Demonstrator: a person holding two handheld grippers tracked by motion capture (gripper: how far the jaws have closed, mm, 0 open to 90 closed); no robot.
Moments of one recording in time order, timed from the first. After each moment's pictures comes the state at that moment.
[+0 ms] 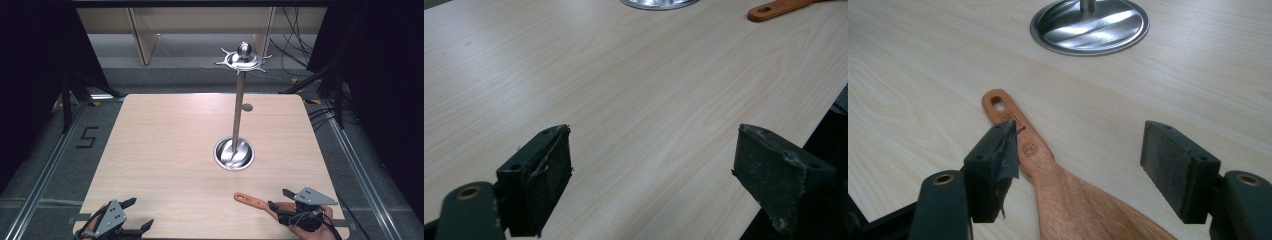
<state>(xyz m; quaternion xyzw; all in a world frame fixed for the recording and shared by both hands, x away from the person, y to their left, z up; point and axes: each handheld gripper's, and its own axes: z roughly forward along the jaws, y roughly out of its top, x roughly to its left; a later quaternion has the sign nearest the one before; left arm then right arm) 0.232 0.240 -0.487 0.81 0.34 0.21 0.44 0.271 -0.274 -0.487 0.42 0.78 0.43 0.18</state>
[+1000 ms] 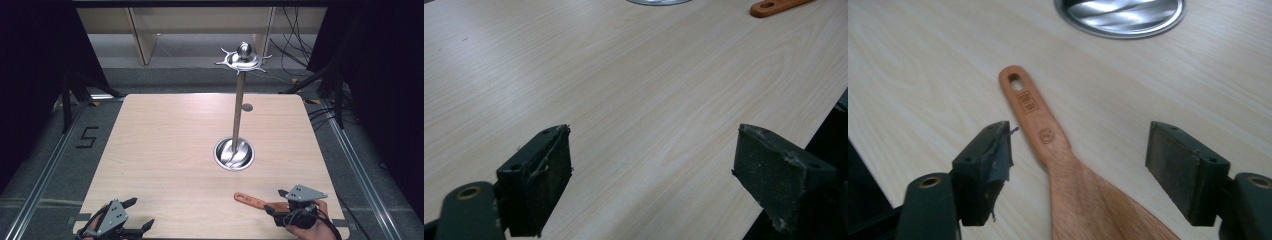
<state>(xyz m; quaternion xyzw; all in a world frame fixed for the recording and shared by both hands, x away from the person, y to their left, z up) 0.234 0.237 -0.490 0.80 0.34 0.20 0.44 0.278 -0.262 -0.478 0.38 0.83 0.37 0.15</state>
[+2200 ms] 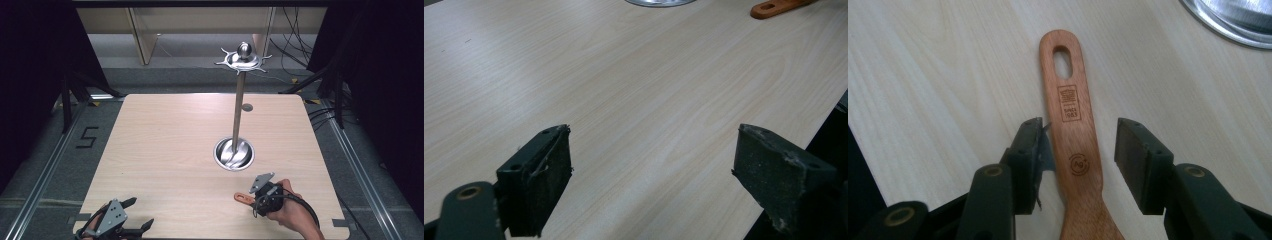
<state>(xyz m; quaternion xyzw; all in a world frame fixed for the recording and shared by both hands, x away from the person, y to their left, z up) 0.234 0.239 -0.488 0.81 0.34 0.21 0.43 0.324 -0.193 -0.471 0.25 0.95 0.18 0.10</state>
